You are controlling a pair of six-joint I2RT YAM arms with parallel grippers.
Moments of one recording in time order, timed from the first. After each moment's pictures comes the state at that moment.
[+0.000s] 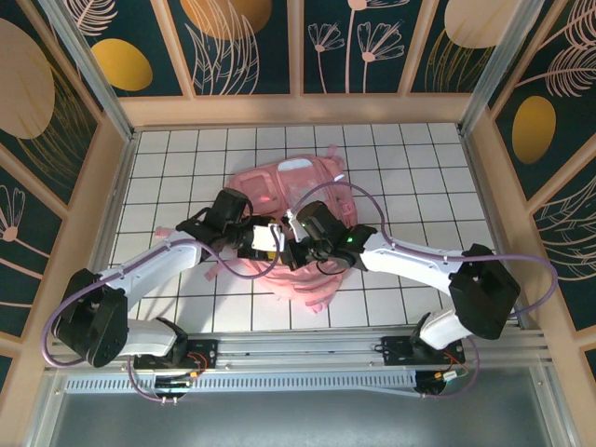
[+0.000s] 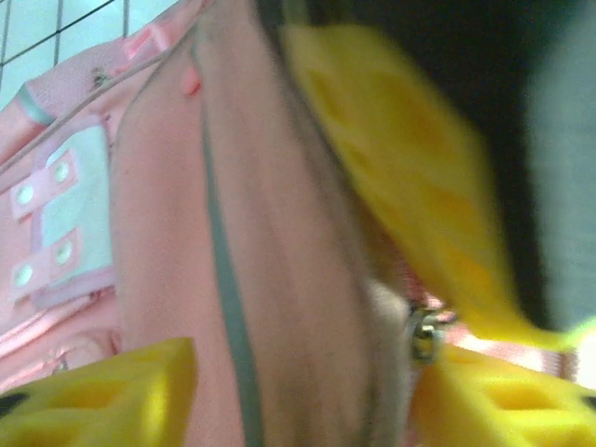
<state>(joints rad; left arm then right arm) -0.57 1.35 0.82 -0.35 0.42 1.06 0.95 1.48 0.95 -0.24 -0.27 0.49</state>
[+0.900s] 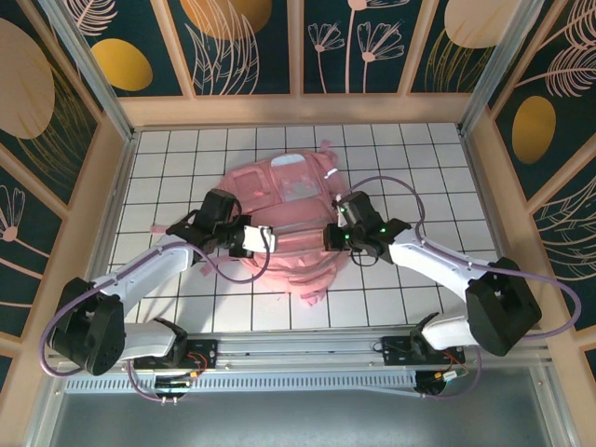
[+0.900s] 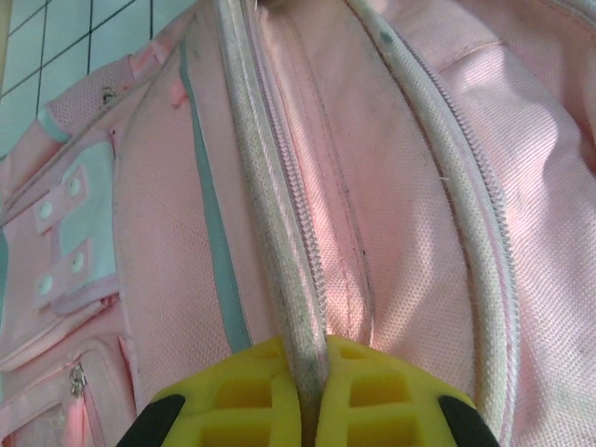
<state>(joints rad) -0.47 1.29 0.77 -0.33 0.44 1.18 0.66 1.35 0.81 -0.34 -0.13 0.54</state>
